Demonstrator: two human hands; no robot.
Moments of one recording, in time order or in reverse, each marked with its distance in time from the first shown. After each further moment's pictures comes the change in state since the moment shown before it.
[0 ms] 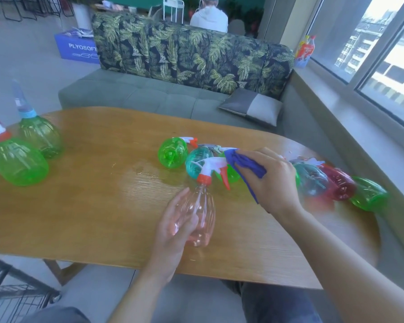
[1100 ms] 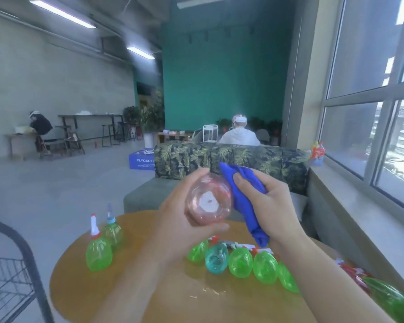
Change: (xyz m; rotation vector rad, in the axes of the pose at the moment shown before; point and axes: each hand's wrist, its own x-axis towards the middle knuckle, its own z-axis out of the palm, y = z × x) left_hand -0.034 0.280 0.106 0.865 0.032 0.700; right_hand 0.077 -0.167 -0.176 1.009 -0.041 0.090
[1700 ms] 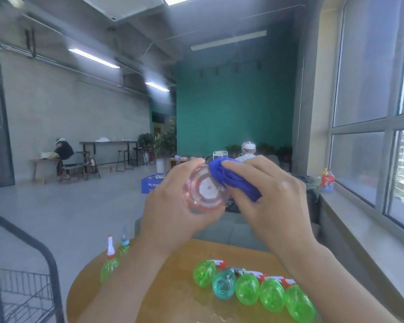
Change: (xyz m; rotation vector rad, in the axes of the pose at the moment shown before) left_hand 0.015 0.086 -0.047 0.234 0.307 0.270; right_hand -0.017 -0.100 0.008 -0.795 0.197 -0.935
